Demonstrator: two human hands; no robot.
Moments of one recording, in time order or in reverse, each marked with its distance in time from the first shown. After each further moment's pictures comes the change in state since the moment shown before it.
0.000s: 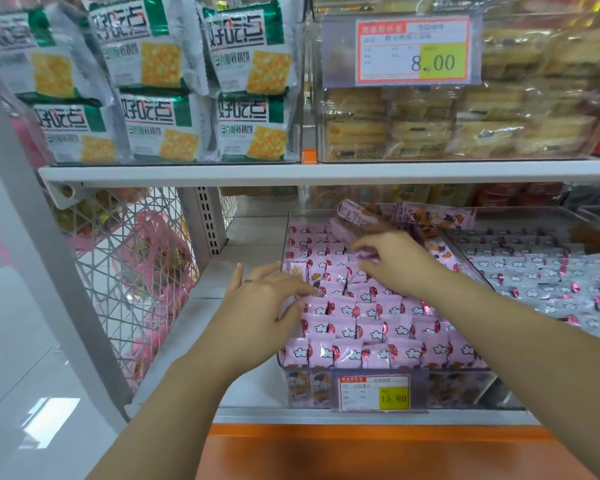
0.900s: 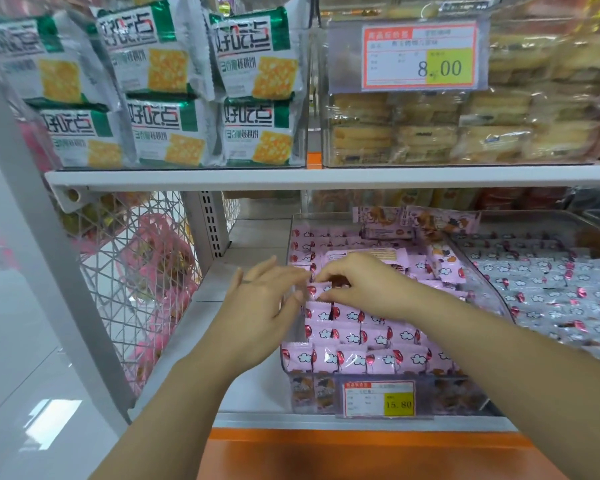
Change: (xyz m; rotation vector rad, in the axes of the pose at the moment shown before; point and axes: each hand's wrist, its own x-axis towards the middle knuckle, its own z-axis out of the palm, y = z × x) left_hand 0.007 -0.013 0.005 -0.080 0.062 -0.002; right_hand -0.009 -0.044 0.012 0.151 -0.177 -0.242
